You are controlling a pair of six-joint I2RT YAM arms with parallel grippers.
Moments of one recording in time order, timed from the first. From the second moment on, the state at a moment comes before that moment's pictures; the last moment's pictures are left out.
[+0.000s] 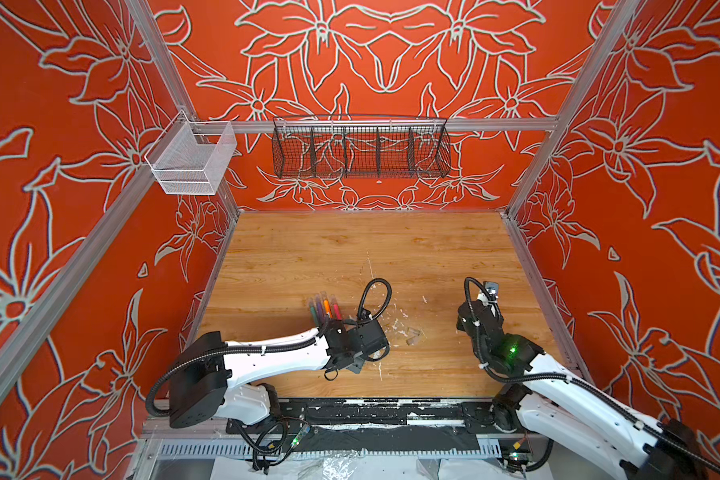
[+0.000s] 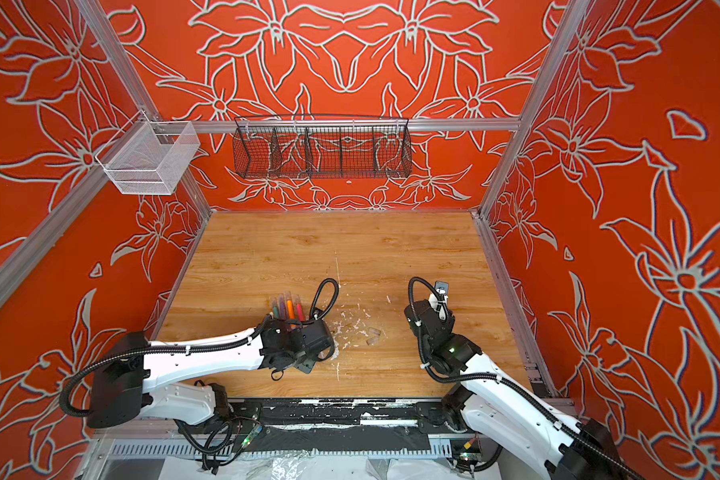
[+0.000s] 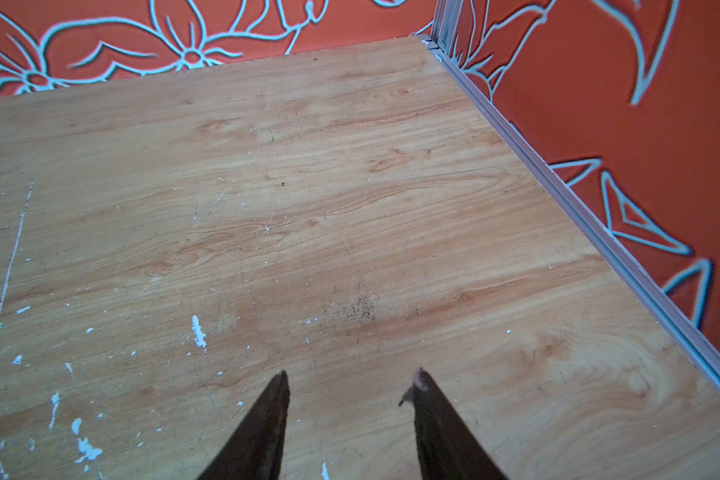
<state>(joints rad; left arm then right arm) -1.09 1.39 0.86 -0.85 -0.32 -0.67 0.62 0.79 0.44 -0.39 0.75 0.61</state>
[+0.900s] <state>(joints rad) -1.00 1.54 0.81 -0.73 -0.35 -0.70 0.61 0.80 0.44 -0.39 0.73 0.60</state>
